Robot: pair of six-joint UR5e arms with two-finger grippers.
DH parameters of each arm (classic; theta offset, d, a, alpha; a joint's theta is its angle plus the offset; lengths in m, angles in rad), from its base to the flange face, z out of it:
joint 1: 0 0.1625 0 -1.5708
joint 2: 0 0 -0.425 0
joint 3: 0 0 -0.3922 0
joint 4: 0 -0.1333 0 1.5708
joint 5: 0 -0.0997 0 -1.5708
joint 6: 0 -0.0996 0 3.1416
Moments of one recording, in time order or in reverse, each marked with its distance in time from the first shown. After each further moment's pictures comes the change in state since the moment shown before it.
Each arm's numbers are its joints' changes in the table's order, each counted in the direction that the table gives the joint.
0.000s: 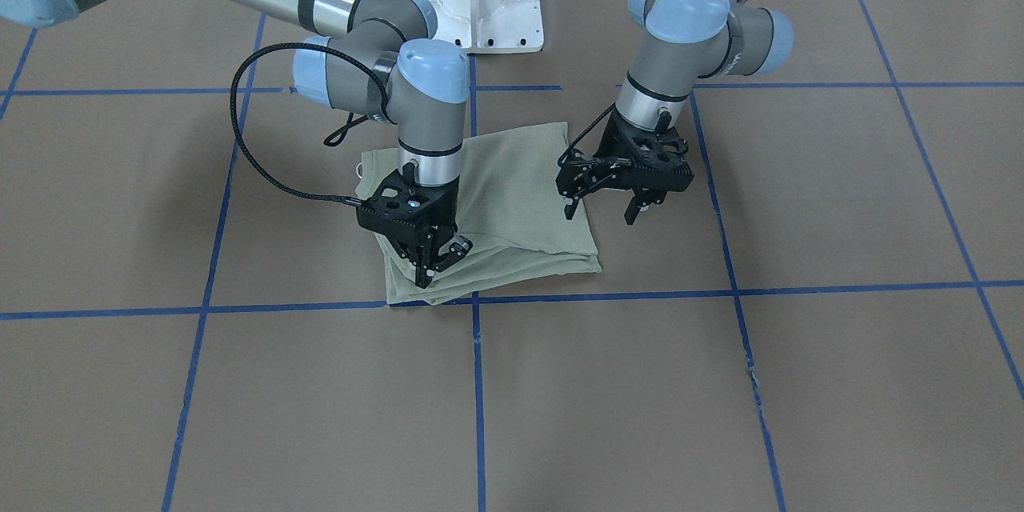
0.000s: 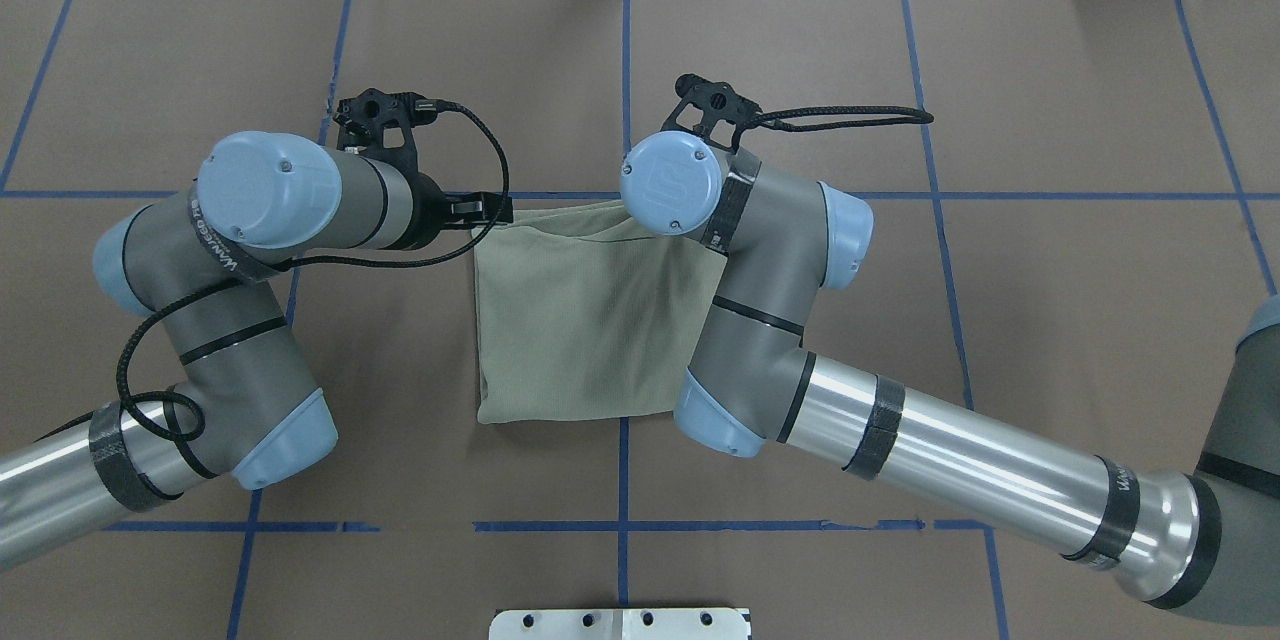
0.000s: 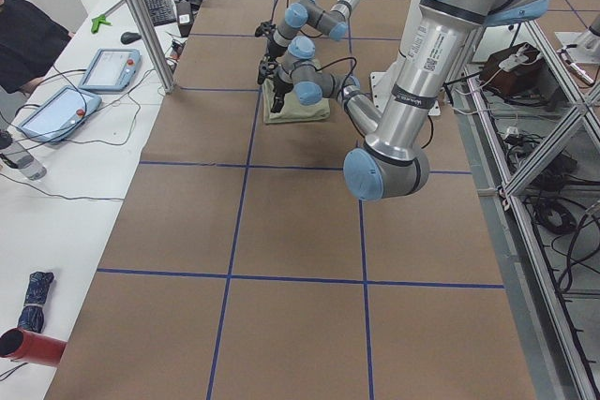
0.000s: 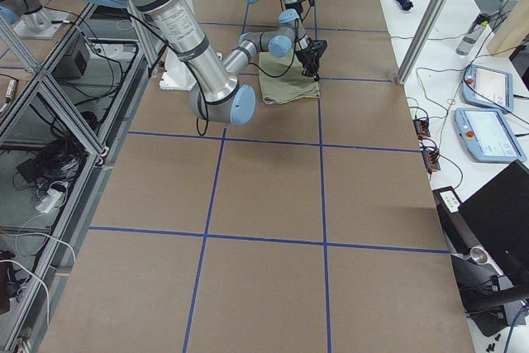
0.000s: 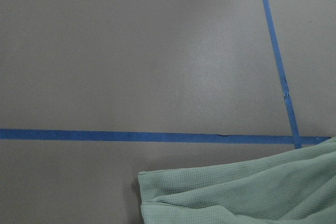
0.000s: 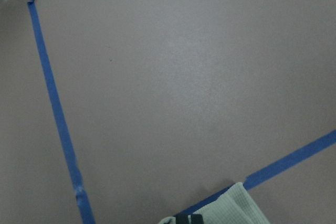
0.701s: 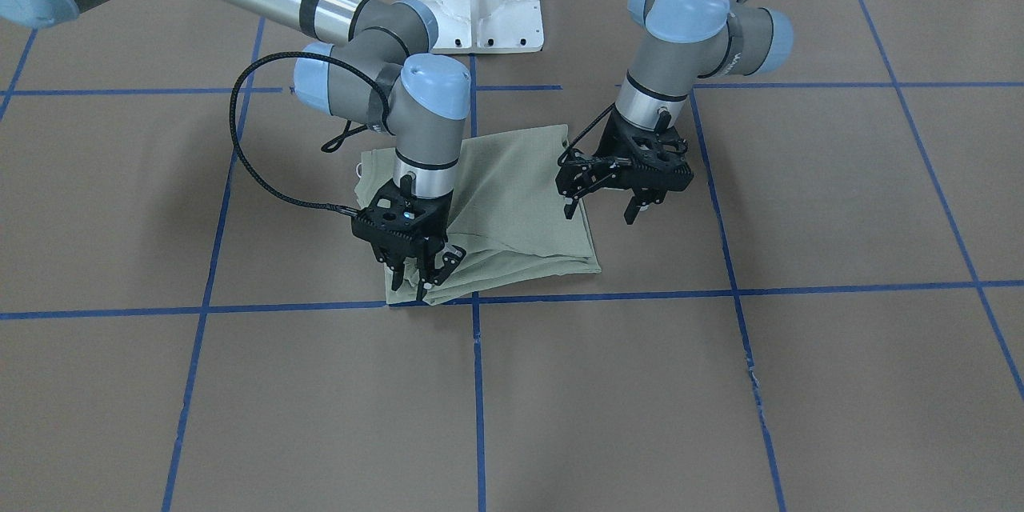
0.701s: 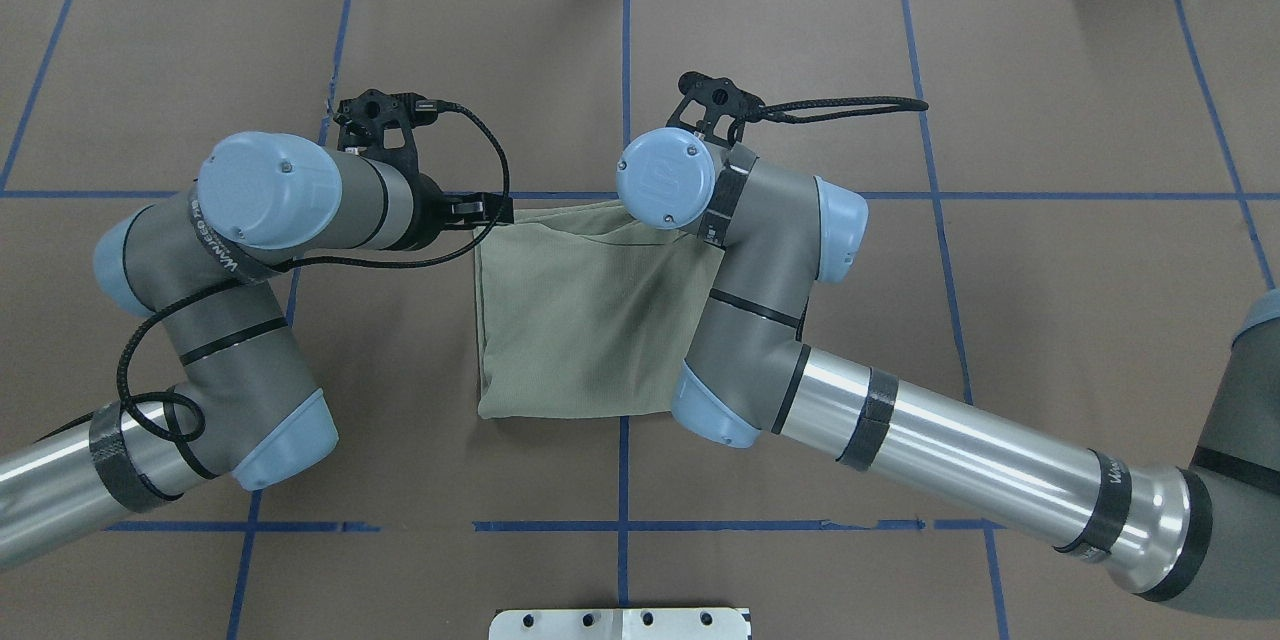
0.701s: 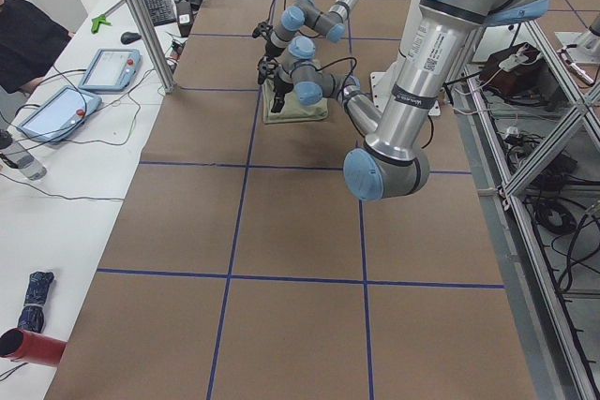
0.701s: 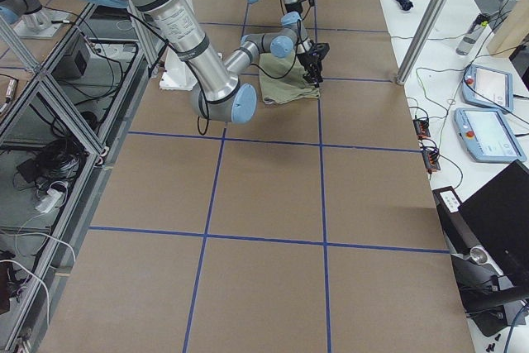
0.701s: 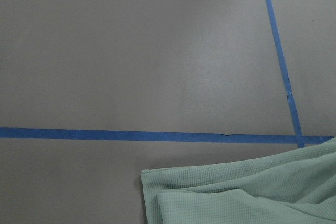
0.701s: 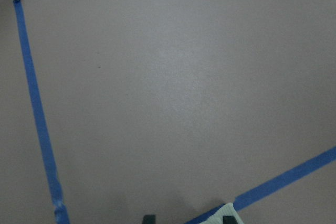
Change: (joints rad) left arm 0.003 0.001 -0.001 0.000 0.000 0.003; right arm 0.017 -0.019 0.022 0.030 -0.009 0.074
